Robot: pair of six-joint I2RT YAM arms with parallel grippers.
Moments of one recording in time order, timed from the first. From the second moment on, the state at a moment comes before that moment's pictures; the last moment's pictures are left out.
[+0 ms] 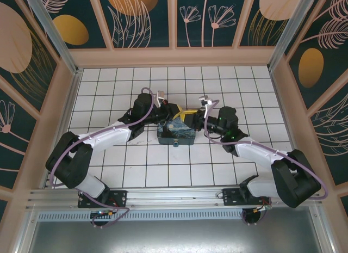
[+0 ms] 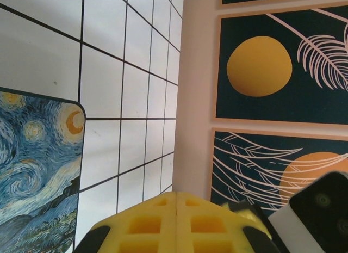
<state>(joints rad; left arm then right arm) -0.64 1.56 0.89 0.33 0.47 -1.34 0.53 1.27 0.53 0.65 -0.58 0.57</state>
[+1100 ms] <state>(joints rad) -0.64 1.56 0.90 0.32 0.46 -1.34 0.50 1.35 0.56 0.65 -0.73 0.58</state>
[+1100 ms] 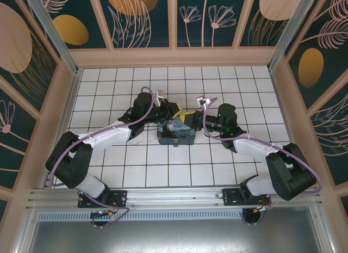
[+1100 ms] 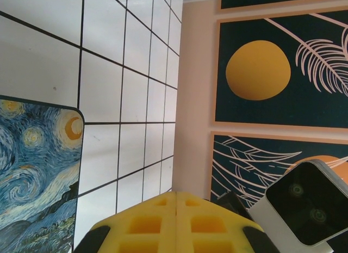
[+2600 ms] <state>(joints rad) -0.63 1.56 0.90 0.31 0.46 -1.34 0.52 1.40 0.62 0.58 -0.65 0.57</state>
